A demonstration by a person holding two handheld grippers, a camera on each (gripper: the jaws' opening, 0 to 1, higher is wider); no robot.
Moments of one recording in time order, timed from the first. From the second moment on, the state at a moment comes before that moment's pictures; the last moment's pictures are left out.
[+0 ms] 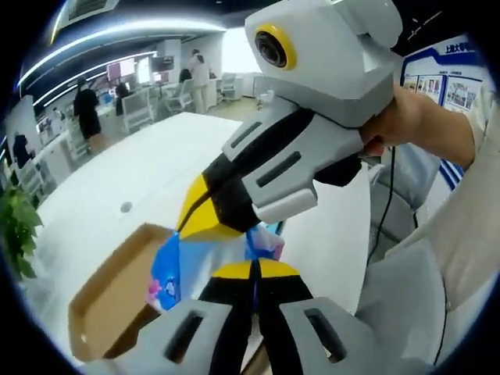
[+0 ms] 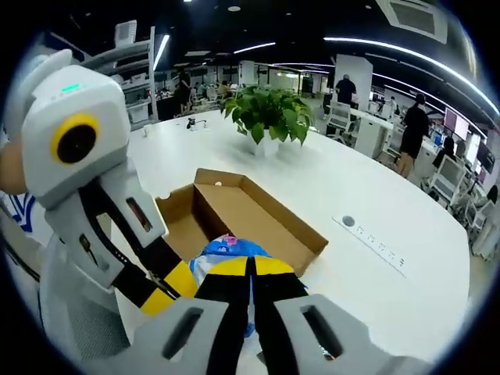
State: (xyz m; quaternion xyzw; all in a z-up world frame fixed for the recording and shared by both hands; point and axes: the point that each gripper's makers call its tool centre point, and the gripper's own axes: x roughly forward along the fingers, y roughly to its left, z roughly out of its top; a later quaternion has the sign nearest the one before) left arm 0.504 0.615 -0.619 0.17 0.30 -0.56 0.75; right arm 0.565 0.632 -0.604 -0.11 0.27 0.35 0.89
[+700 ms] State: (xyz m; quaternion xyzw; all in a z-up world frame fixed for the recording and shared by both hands) left arm 0.488 0.539 -0.619 0.17 0.30 -0.61 0.71; right arm 0.556 0.545 -0.606 -0.08 0.28 0.29 0.91
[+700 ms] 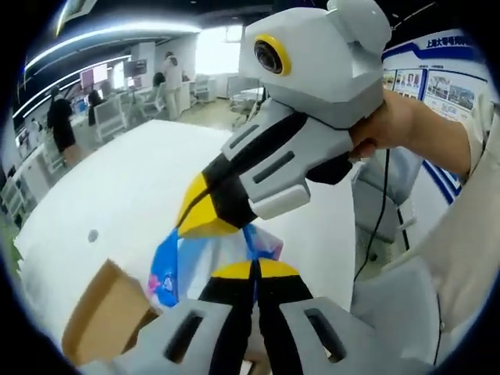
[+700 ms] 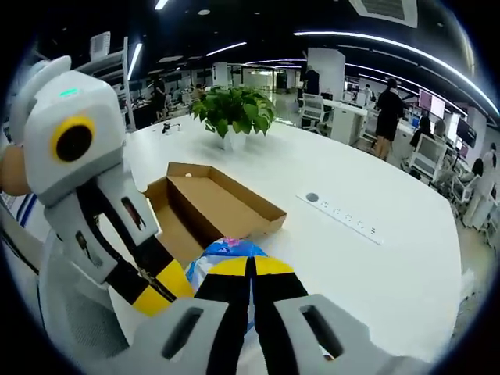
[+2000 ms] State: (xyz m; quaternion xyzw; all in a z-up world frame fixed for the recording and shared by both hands) left arm 0.490 0.424 -0.652 0.17 0.32 -0.67 0.65; right arm 0.557 0.426 -0.645 -0.03 0.33 0.24 0.91
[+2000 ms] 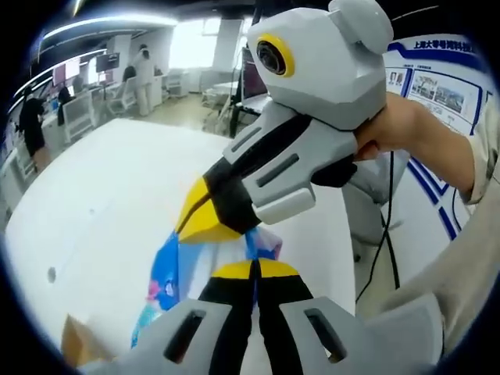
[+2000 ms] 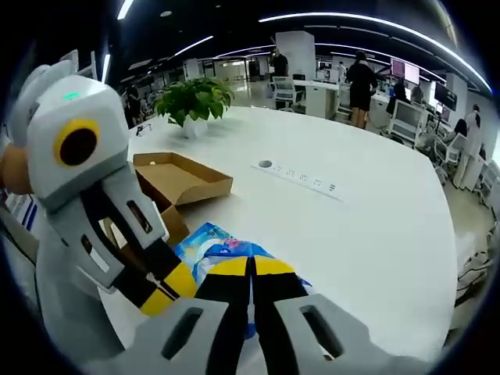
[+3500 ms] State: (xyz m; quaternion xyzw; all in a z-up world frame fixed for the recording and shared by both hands) left arm 0.487 0.318 -0.685 0.11 0.35 -0.70 0.62; right arm 0.552 0.339 -0.685 0.00 0.39 0.22 0.89
